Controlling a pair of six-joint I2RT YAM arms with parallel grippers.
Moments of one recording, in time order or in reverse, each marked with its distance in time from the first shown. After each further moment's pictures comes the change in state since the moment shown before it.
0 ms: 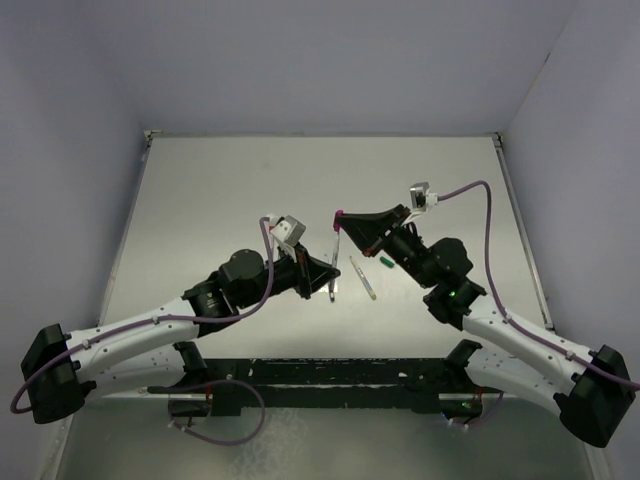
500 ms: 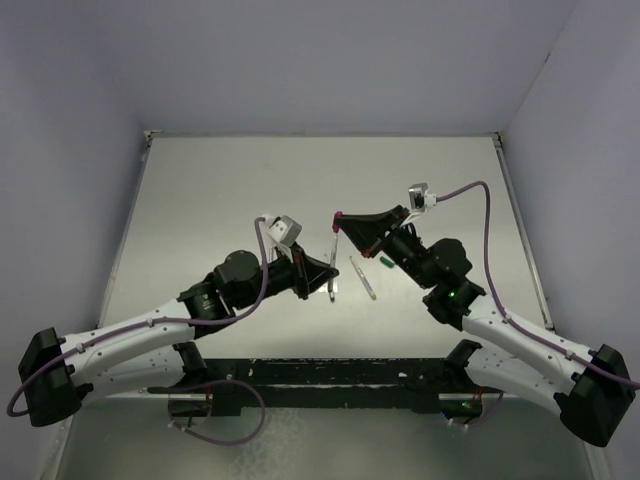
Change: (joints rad) left arm -0.001 -0.026 0.000 -0.009 -0.003 0.000; right arm 0.012 0.003 -0.003 0.003 0.001 -0.008
